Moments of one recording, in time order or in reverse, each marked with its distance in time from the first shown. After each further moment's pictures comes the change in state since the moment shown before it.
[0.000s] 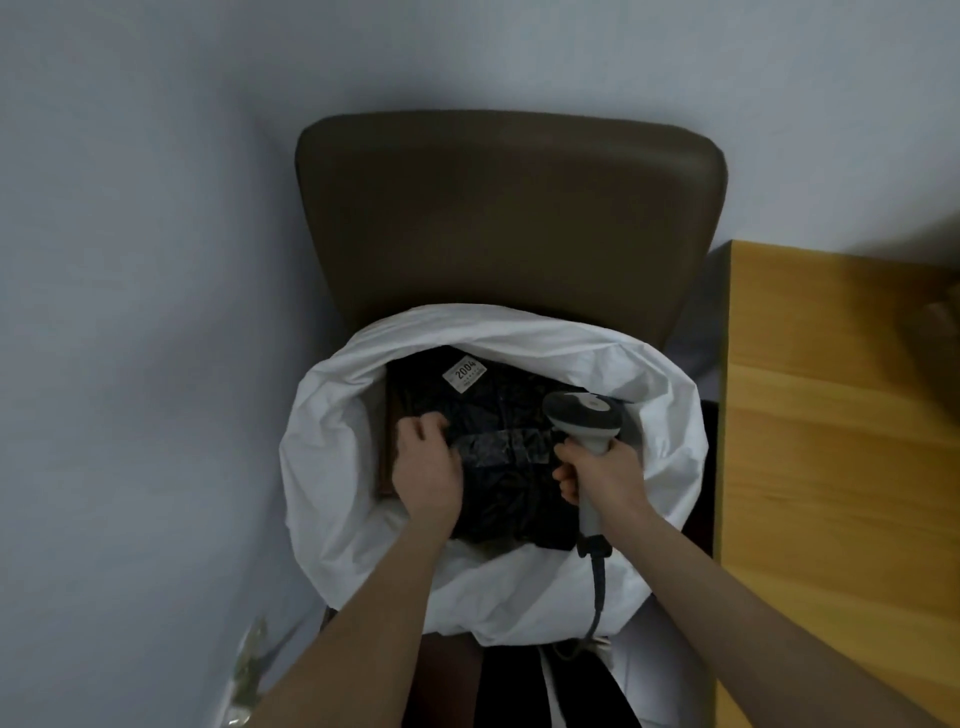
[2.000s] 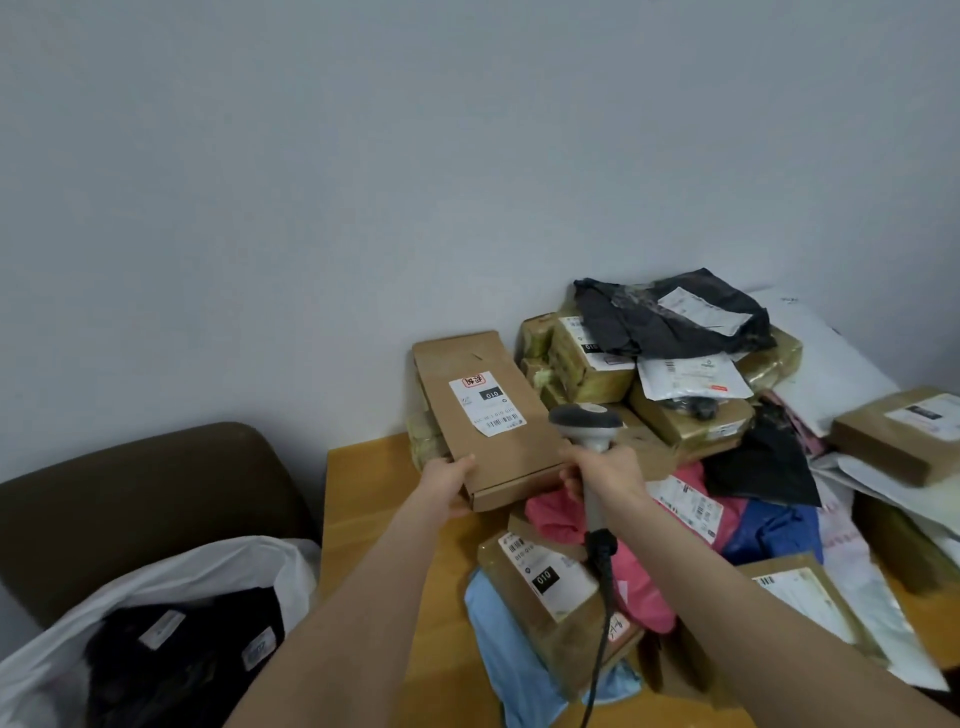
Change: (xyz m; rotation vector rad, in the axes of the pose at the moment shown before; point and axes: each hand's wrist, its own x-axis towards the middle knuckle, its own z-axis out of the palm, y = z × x) left_hand -0.281 0.498 -0.055 -0.828 -0.732 0.006; right_hand -0.195 -0.073 -0.529 0.316 0.392 -0.306
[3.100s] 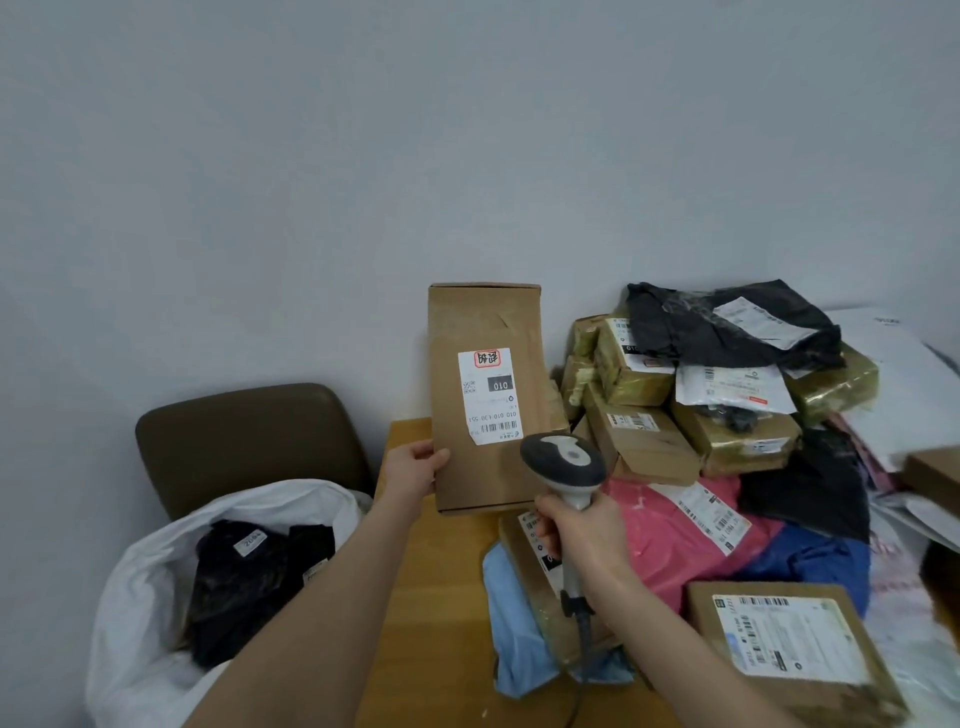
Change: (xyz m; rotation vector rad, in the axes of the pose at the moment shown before) left_hand -0.064 -0.029 -0.042 -0.066 0.364 0.314; right_hand -0.081 0.038 -0.018 -0.004 -0.291 -0.147
